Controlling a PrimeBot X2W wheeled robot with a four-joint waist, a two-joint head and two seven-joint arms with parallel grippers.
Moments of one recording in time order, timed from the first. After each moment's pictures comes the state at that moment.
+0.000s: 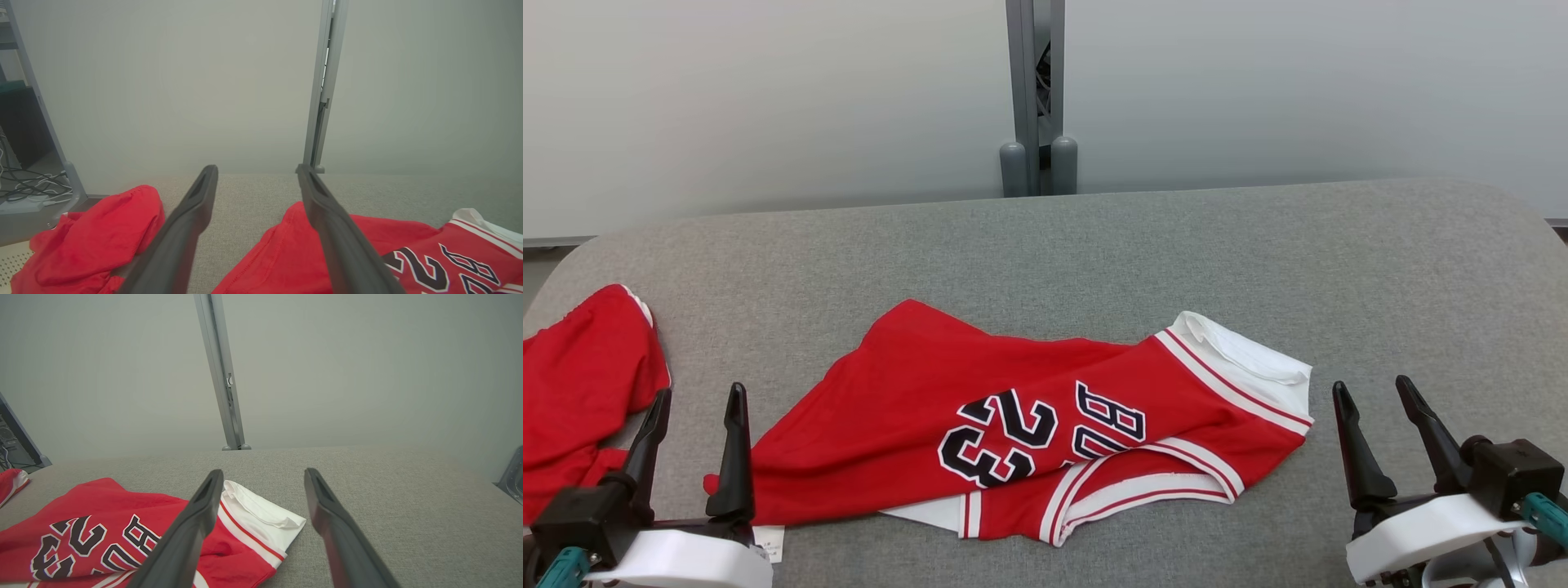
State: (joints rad) left arm 0.06 0.45 -0.25 -0.08 -0.57 0.29 -0.21; right arm -0.02 -0.05 0.01 0.10 0.19 0.13 -0.11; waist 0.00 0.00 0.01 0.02
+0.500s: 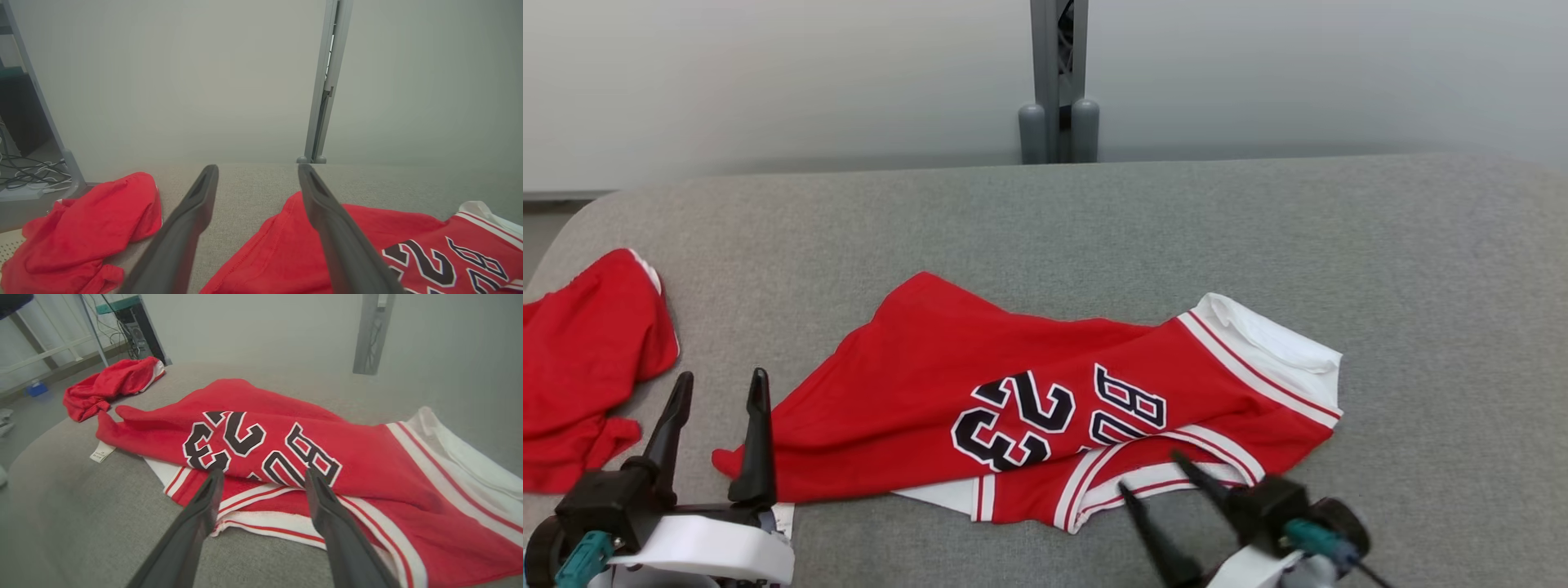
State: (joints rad) left arm 0.03 0.44 -0.27 -0.08 -0.56 0.30 -0.21; right arm -0.06 -0.05 0.40 0.17 0.19 0.13 -0.02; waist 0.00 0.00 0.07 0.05
